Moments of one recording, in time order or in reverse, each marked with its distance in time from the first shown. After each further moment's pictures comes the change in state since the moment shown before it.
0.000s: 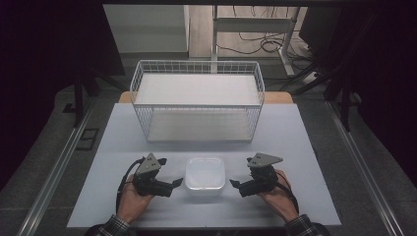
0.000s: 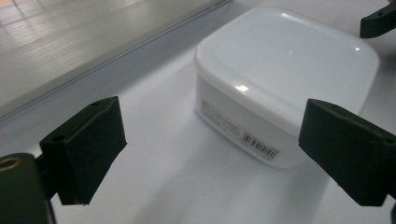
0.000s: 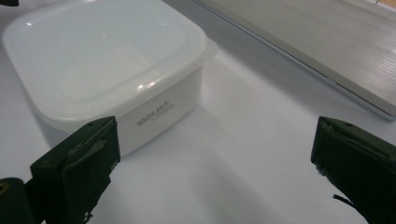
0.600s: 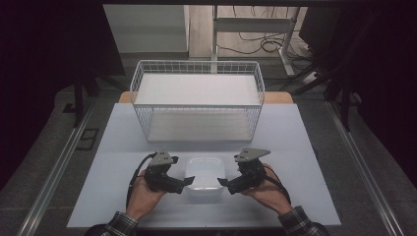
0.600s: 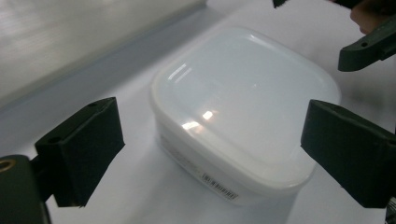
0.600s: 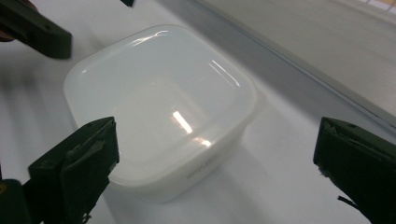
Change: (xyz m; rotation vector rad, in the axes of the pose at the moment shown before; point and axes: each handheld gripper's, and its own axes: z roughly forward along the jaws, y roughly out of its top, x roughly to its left) left arm -0.014 0.028 0.026 0.068 -0.085 -0.031; right arm 0.016 0.034 0.015 0.015 0.104 0.005
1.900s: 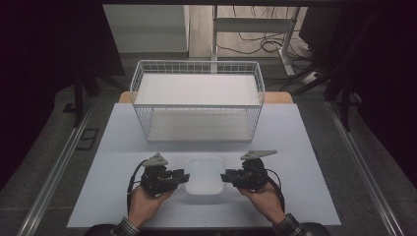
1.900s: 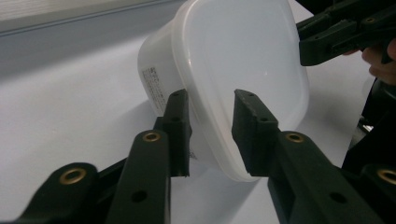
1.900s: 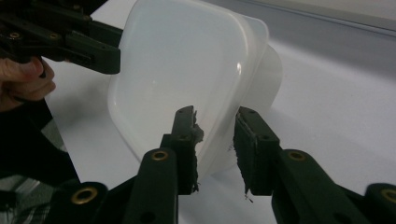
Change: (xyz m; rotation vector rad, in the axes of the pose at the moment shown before) left arm -0.007 -0.013 -0.020 -0.014 -0.034 -0.241; right arm 0.006 -0.008 -0.012 0.014 0.079 0.320
